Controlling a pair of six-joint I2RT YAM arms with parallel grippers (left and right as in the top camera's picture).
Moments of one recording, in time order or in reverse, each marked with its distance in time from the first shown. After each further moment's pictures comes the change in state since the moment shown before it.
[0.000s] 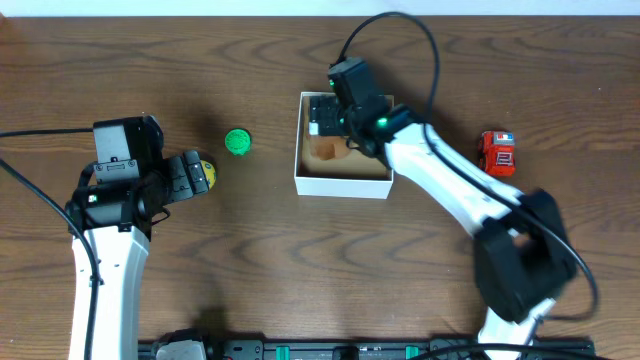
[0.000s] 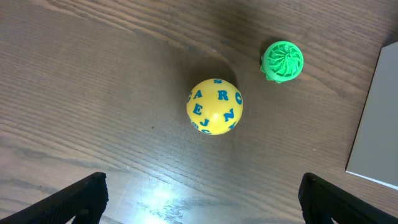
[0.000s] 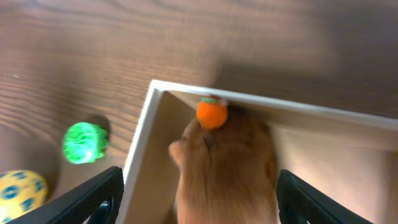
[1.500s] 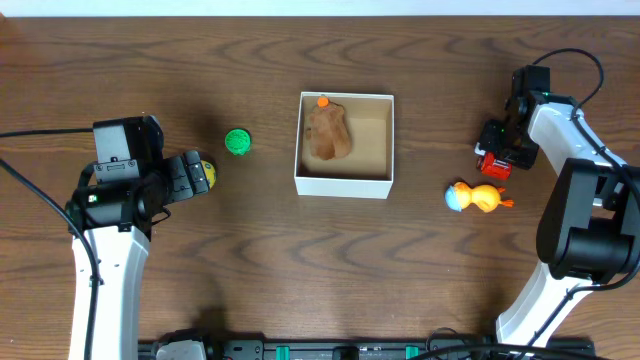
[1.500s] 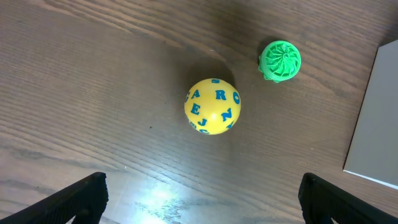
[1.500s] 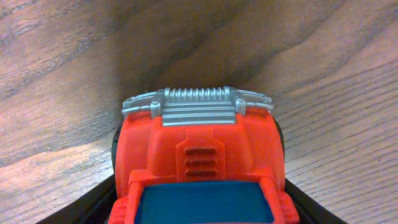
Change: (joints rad) left arm 0.000 0.000 0.000 0.000 0.008 0.000; right arm -0.703 0.140 -0.079 -0.382 0.058 -0.248
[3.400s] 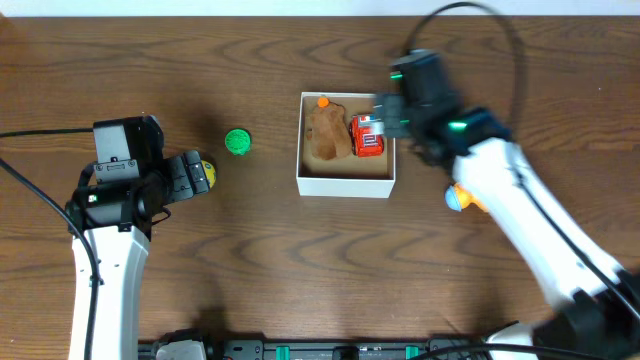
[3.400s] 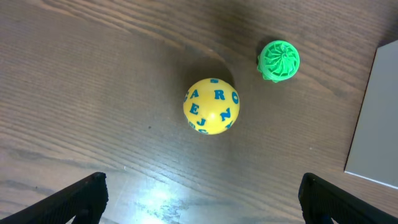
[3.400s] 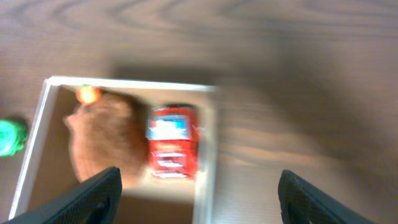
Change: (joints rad) left arm 0.000 0.000 0.000 0.000 0.005 0.000; right arm 0.518 -0.472 0.004 0.042 0.111 0.140
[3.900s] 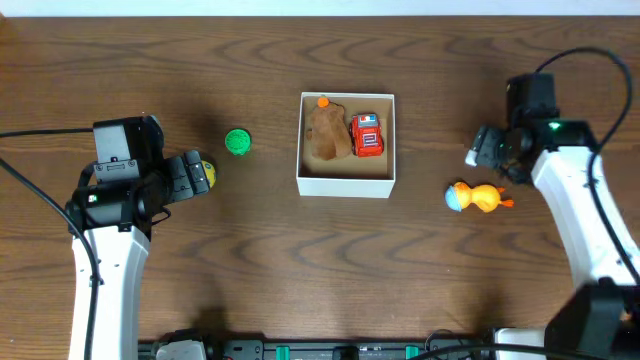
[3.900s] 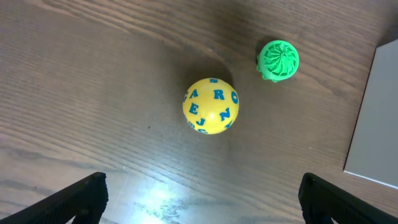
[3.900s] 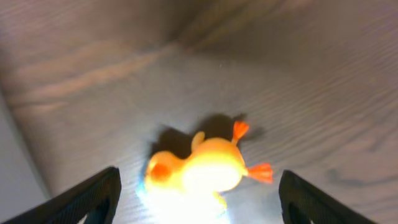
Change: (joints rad) left arm 0.000 0.000 0.000 0.000 0.001 0.000; right arm -0.373 0.001 -0.203 -0.166 -0.027 0.010
